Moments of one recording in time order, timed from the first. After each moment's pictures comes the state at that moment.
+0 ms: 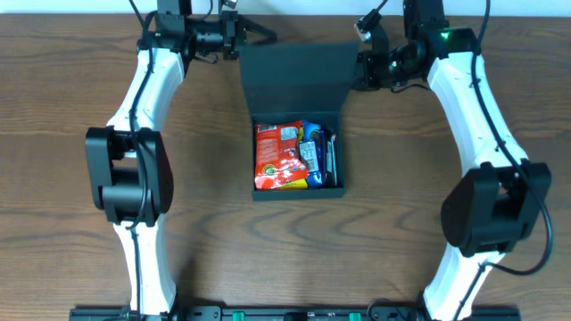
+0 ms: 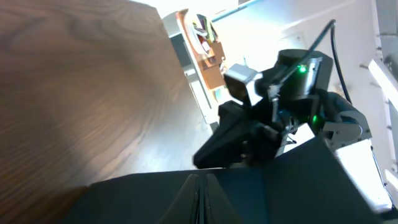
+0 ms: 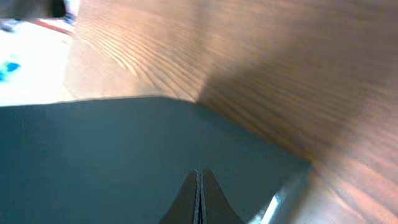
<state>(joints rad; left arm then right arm) -0.08 2.23 1.92 -0.28 1.39 -0.56 0.12 2.02 1.88 -1.04 -0.72 -0.01</state>
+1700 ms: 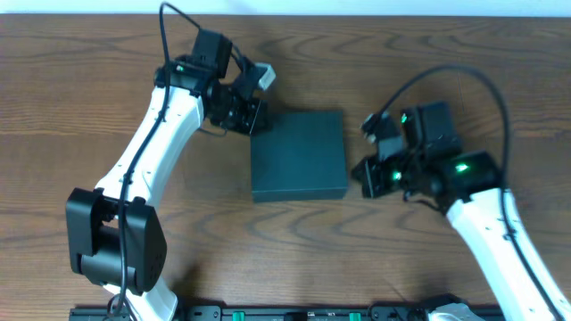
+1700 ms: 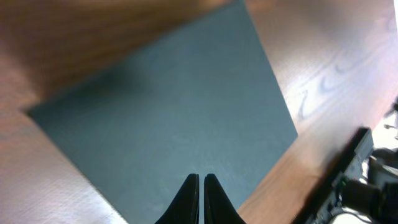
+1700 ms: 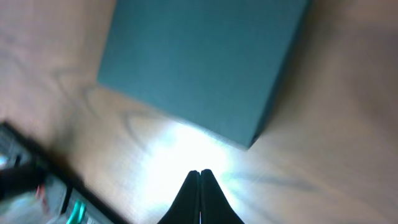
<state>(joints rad) -0.27 1.83 1.54 -0.98 0.64 0.10 0.28 1.27 1.03 -0.92 -0.45 0.07</state>
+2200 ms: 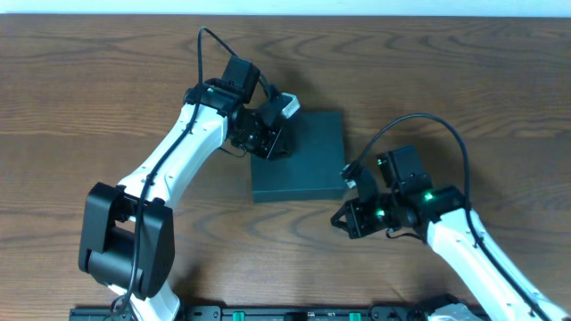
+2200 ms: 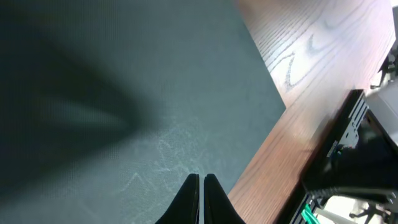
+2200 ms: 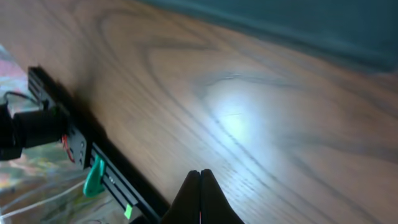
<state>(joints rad) -0.37 1.83 1.41 -0.91 0.68 0.12 0.36 1.24 0.73 -0.75 -0.62 0.13</state>
